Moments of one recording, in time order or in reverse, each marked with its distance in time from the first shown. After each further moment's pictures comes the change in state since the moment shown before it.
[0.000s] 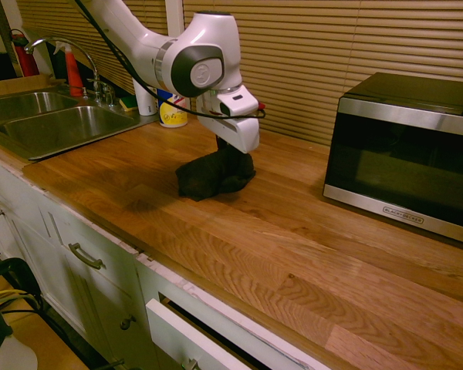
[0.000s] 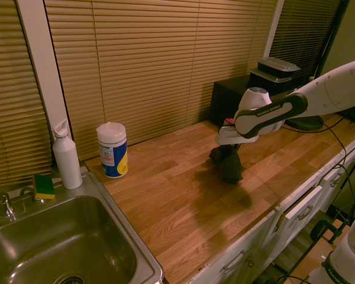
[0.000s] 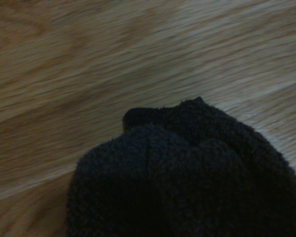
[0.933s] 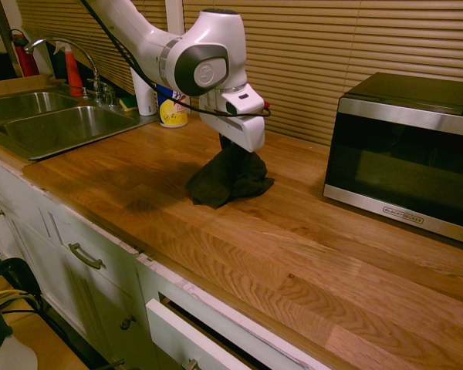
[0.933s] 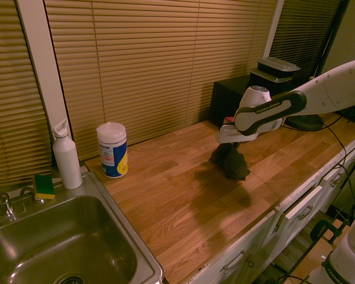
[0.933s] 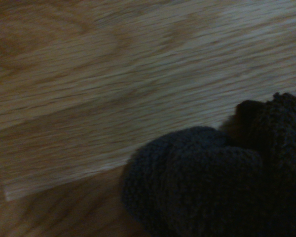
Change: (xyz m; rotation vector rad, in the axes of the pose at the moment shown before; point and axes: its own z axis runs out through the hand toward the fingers) arm -0.034 -0.029 -0.003 0.017 -0.021 -0.101
